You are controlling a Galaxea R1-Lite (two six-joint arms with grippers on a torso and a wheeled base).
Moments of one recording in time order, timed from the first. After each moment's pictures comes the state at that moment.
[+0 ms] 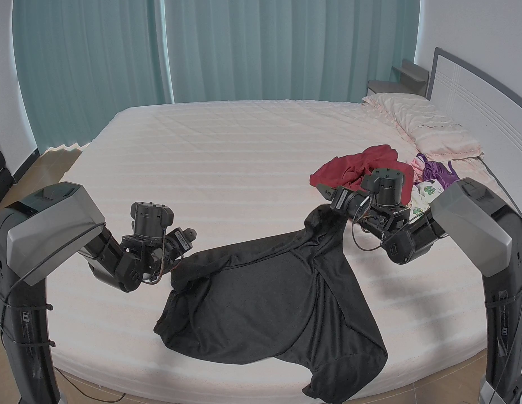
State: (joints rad) left arm -0.26 2.28 -1.01 -0.70 0.21 -0.73; right arm 0.32 2.44 -1.38 -0.91 -0.02 0.48
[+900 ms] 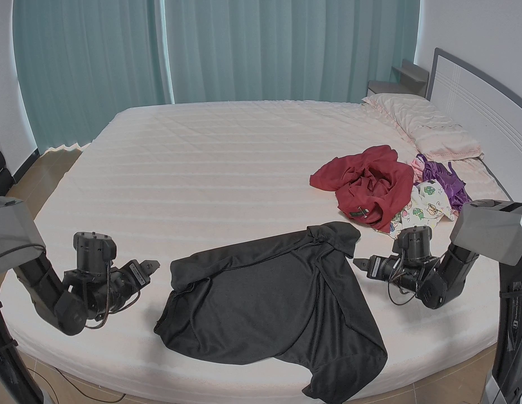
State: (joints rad) left arm -0.17 1.99 -0.46 -0.91 0.10 -0.73; right arm 0.22 2.38 -0.81 -1.01 -0.03 0.39
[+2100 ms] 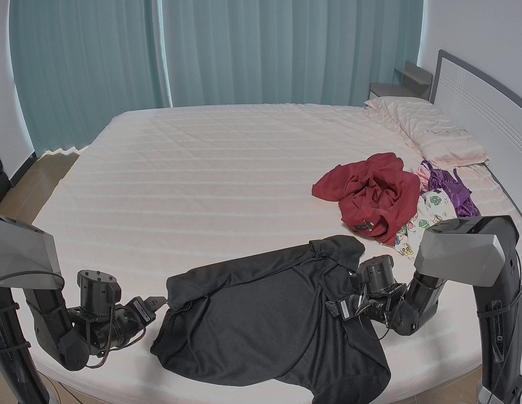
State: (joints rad) left arm -0.23 2.08 -0.17 -1.20 0.06 -0.86; right arm 0.43 2.46 -0.78 -0.96 -0.19 -0.04
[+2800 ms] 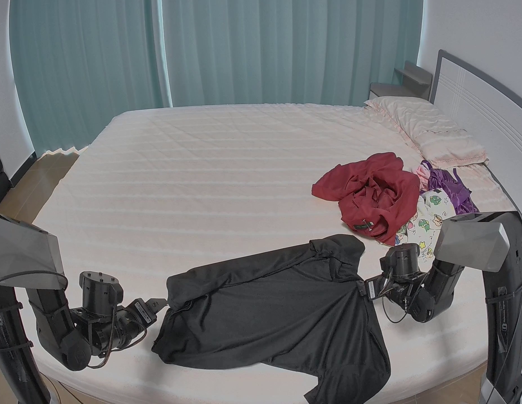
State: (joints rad) left arm -0.23 2.10 -0.18 -1.20 0.06 -0.86; right arm 0.27 2.48 -0.78 -1.07 -0.27 -0.08
